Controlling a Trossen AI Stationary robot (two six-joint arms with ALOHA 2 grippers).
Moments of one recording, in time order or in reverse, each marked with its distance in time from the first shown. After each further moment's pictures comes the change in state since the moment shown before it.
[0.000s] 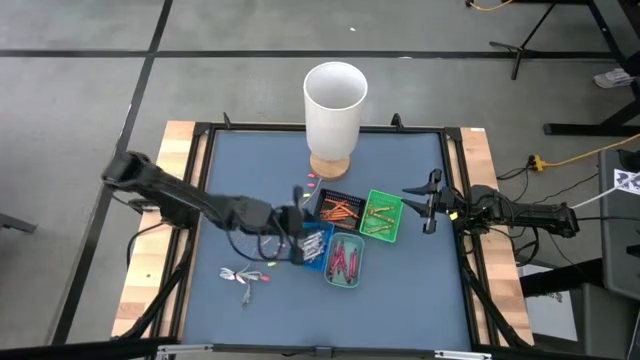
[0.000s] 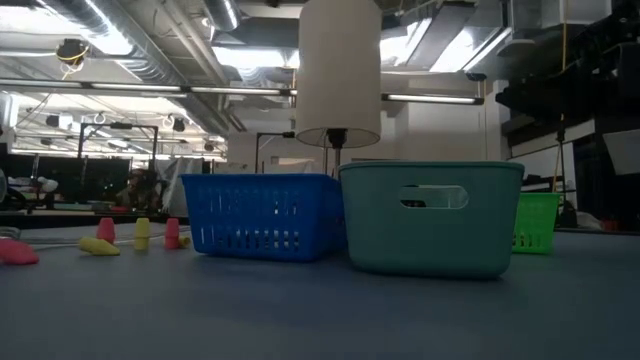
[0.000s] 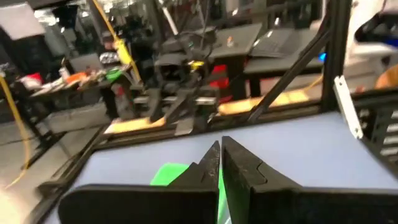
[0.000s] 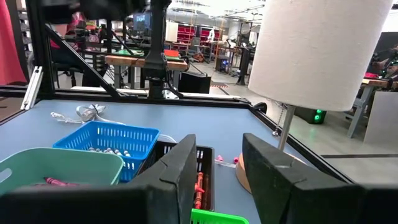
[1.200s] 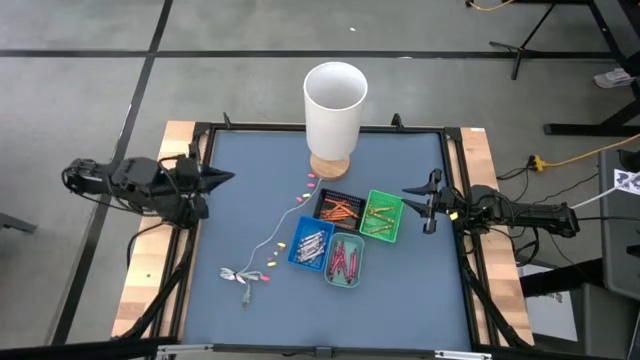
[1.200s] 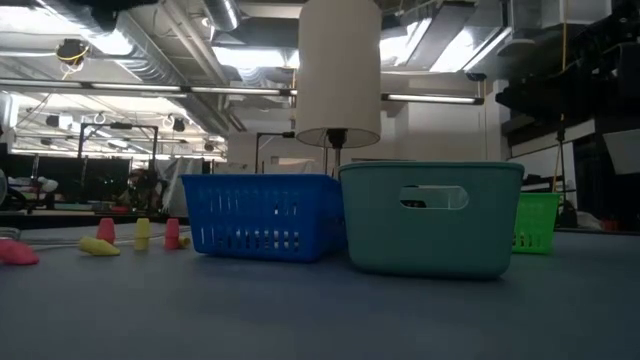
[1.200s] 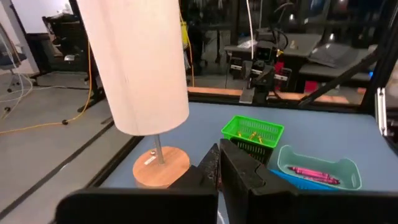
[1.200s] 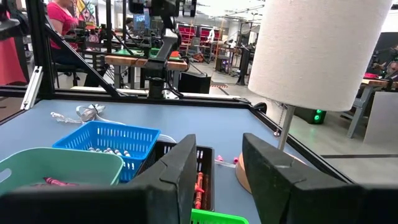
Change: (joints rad) left arm 0.046 -1.113 -0.248 -0.927 -0.176 -0.213; right arm 0.000 0.000 0.000 0.000 0.000 0.000
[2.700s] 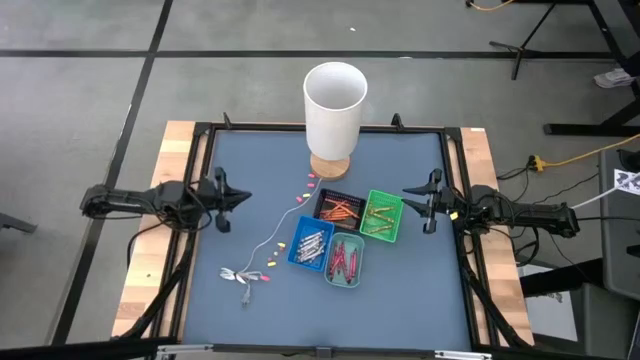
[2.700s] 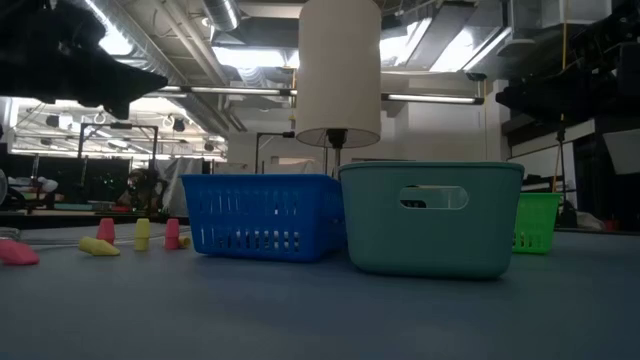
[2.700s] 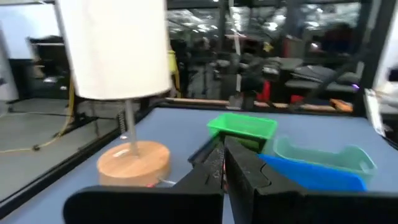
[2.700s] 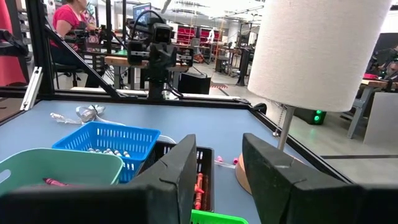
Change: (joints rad) left arm 0.164 -0.361 -0.679 0.534 0.239 0.041; right arm 0.000 0.000 -0.001 0.007 -0.001 0.000
